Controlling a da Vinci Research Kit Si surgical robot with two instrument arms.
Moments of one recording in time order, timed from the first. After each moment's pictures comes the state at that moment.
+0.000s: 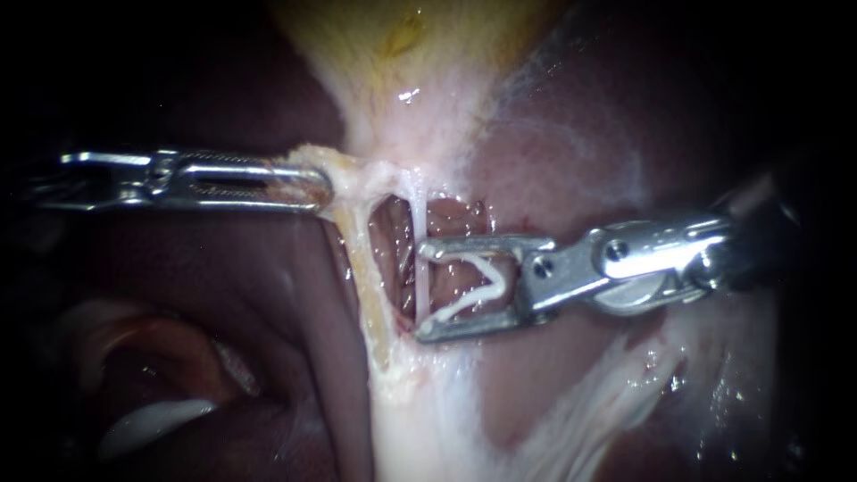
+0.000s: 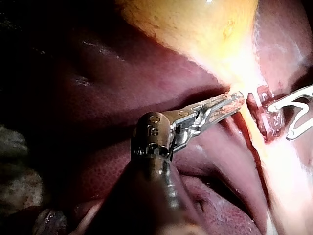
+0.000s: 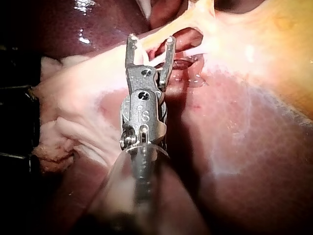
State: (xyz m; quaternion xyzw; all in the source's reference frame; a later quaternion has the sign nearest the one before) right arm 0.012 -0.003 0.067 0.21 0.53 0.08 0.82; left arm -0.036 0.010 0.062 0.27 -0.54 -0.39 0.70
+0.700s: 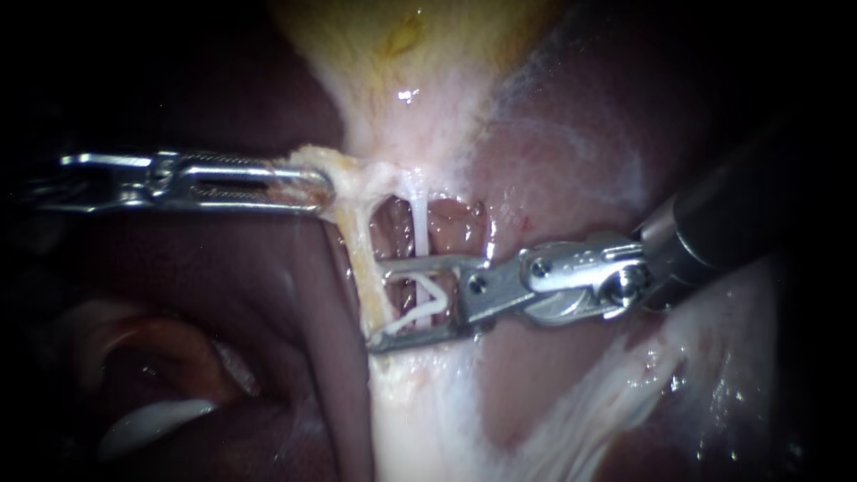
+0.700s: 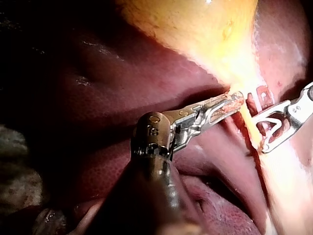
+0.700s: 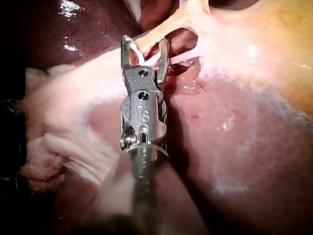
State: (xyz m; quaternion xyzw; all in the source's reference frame) right arm 0.015 -0.005 0.072 0.24 0.53 0.08 0.81; left arm -0.036 0.010 0.062 0.27 -0.54 -0.39 0.70
